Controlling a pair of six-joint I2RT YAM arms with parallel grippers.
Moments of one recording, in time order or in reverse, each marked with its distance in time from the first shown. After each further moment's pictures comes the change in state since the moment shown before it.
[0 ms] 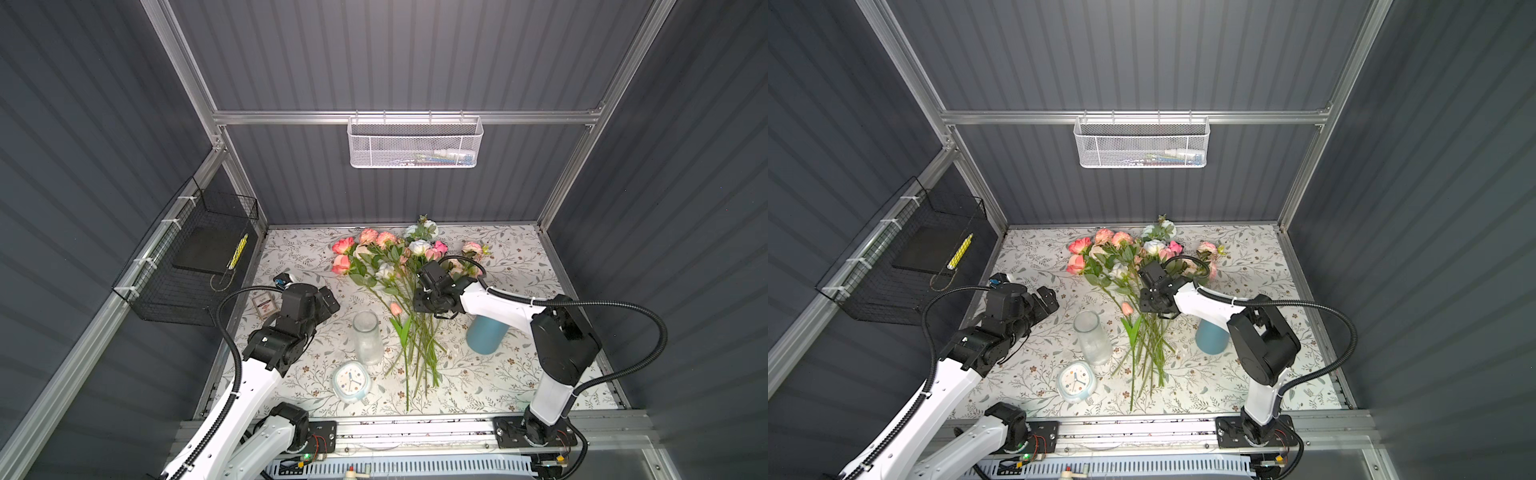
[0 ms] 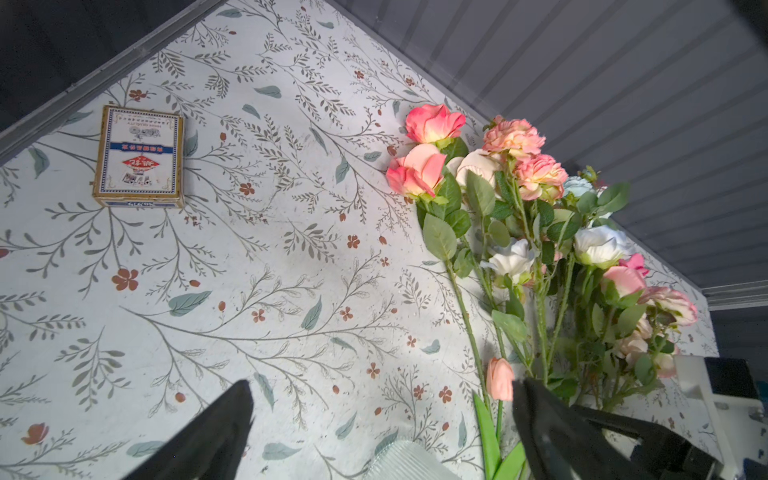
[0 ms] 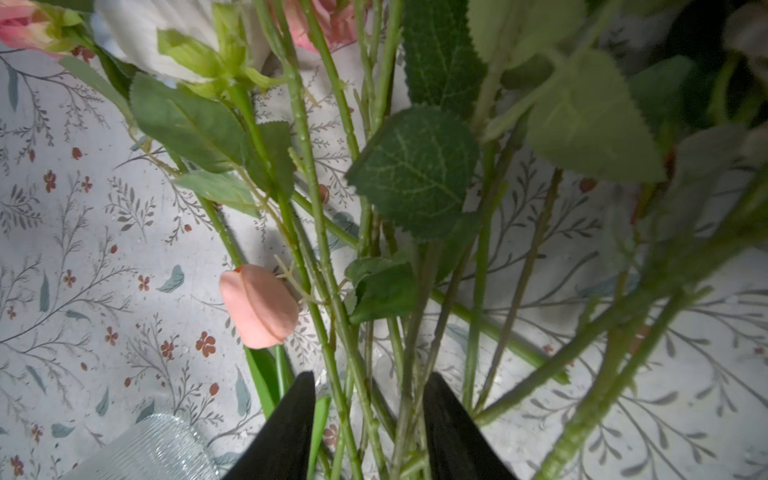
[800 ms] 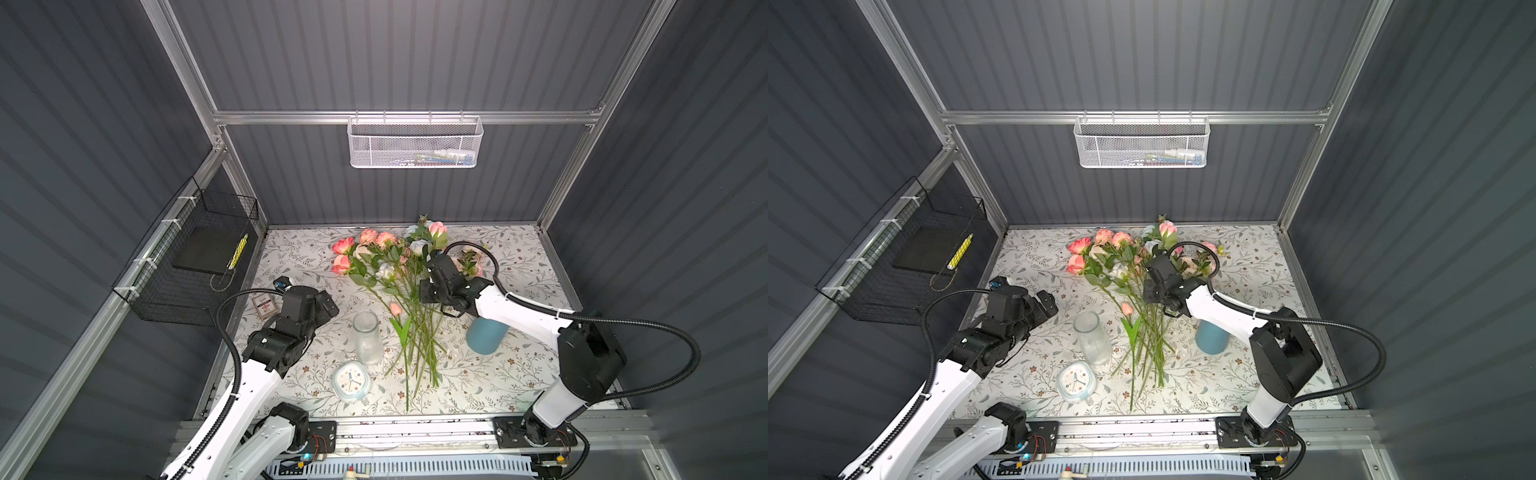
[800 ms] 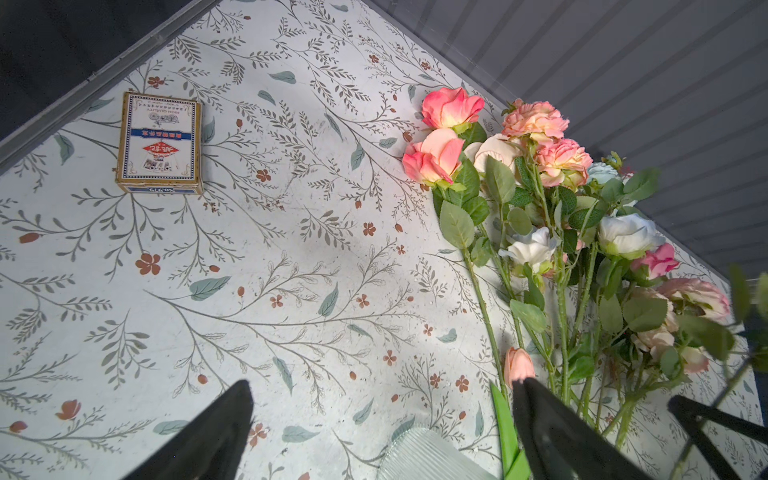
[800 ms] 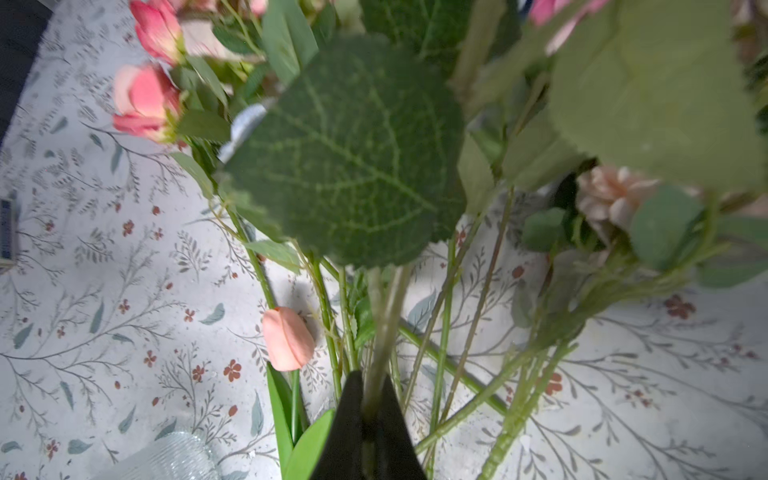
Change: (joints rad) left arm 0.000 -0.009 -0.002 -0.045 -0.008 0.000; right arm -0.006 -0.190 -0.056 0.123 0.108 -0.142
